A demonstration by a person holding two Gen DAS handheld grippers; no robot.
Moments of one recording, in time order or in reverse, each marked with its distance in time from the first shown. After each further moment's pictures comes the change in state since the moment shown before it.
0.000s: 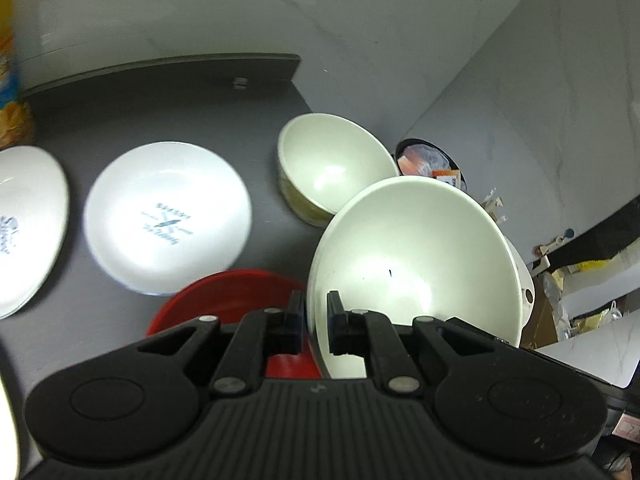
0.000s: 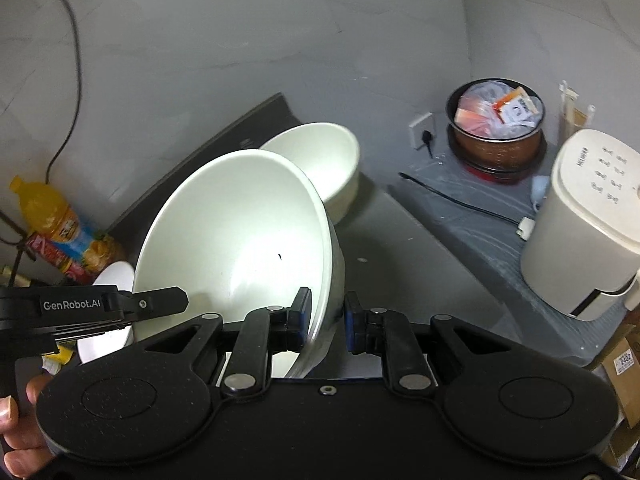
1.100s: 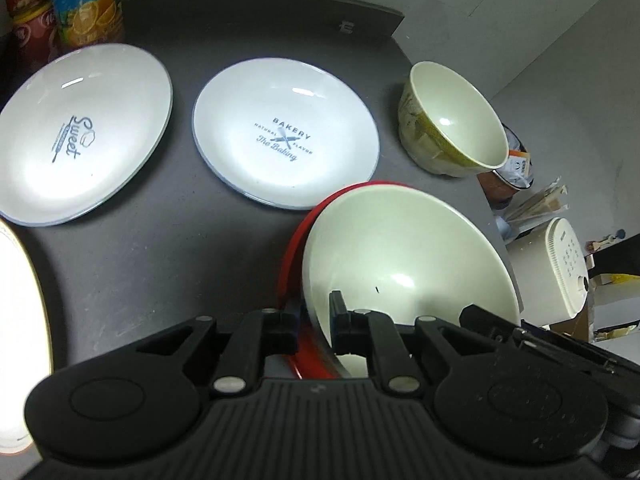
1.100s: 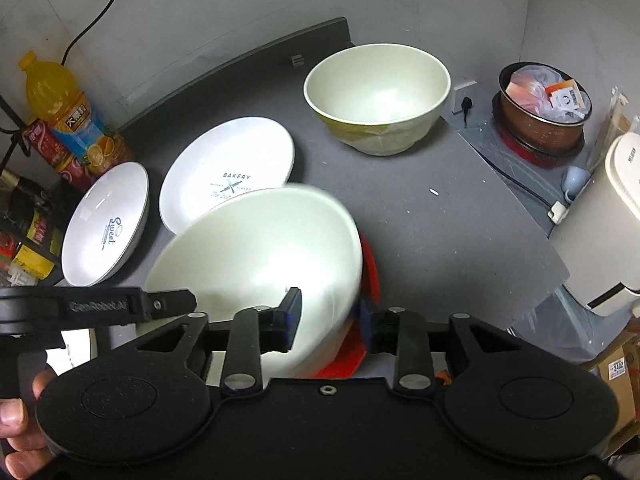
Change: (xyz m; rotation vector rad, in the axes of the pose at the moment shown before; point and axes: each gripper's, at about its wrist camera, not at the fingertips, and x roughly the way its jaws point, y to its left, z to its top) left arm 0.011 0.082 -0.048 -0.123 0.093 0.109; right arm 0.038 0.070 -0.042 -0.172 0.146 -0.040
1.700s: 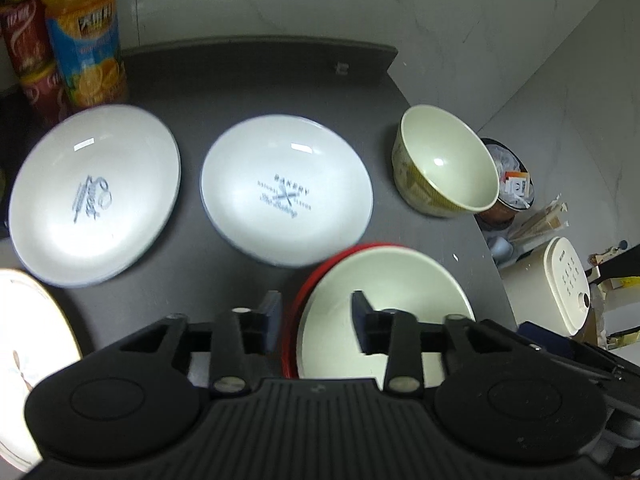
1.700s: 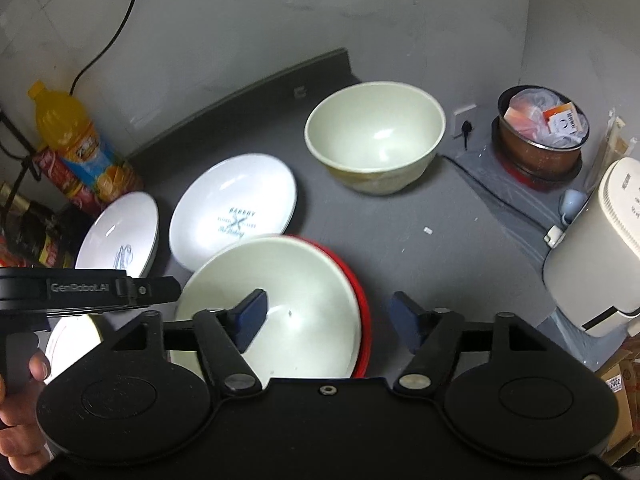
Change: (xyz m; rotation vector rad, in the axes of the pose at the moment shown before) left arm -0.034 -0.012 0.022 0.048 -0.076 0.049; right arm -0.020 -0.007 0.021 0.001 -0.066 0.014
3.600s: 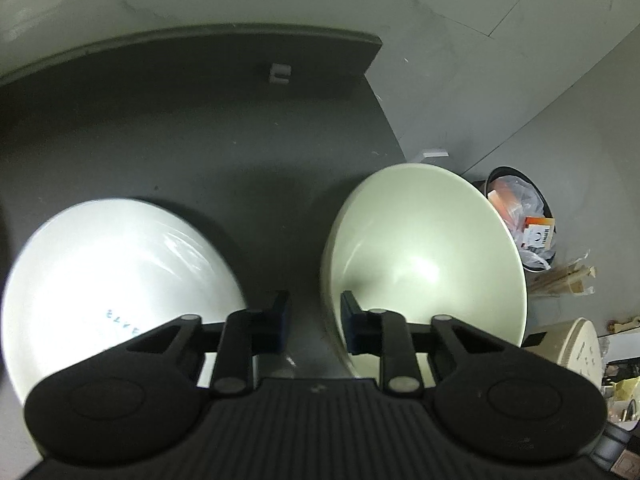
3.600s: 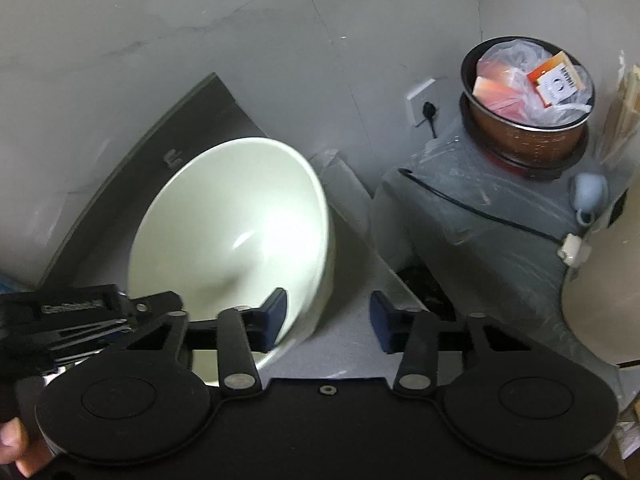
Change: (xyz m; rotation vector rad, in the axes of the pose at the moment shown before) left arm 0.171 -0.088 0.116 -0.067 0.060 -0.003; right arm 0.139 -0.119 0.094 0.248 0.038 0.027
